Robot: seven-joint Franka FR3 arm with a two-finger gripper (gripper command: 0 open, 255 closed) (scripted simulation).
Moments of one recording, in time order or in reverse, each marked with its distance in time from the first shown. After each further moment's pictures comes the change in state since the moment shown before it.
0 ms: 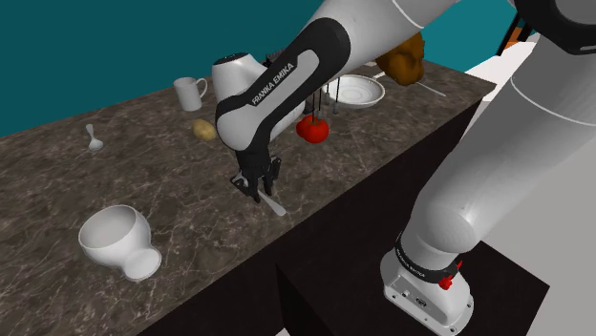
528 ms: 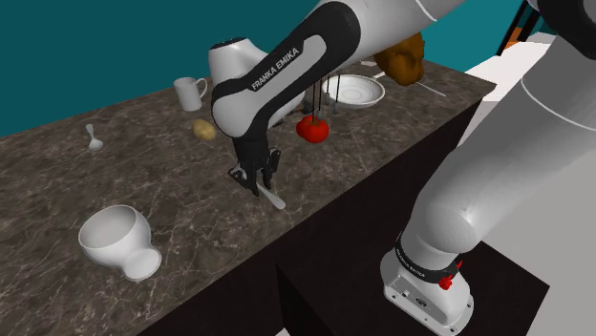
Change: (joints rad) arm 0.001 -0.054 -0.007 0.026 0.009 -0.078 -0.006
